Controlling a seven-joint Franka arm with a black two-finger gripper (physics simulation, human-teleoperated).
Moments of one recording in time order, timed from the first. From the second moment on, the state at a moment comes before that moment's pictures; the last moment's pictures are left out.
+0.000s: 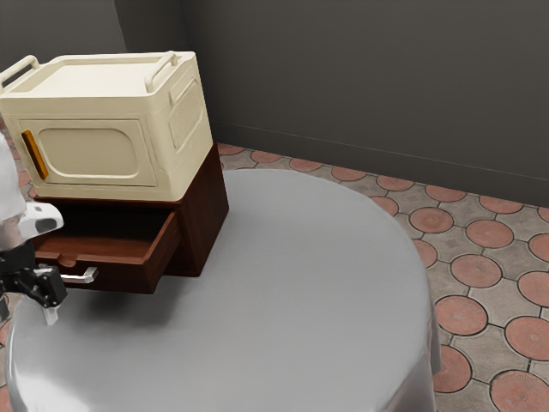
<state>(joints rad) 0.14 -0.62 0.18 -2.68 0.15 1.89 -0.16</state>
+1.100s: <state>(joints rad) 0.09 -0.47 0.30 -2.68 0.23 2.29 -0.12</state>
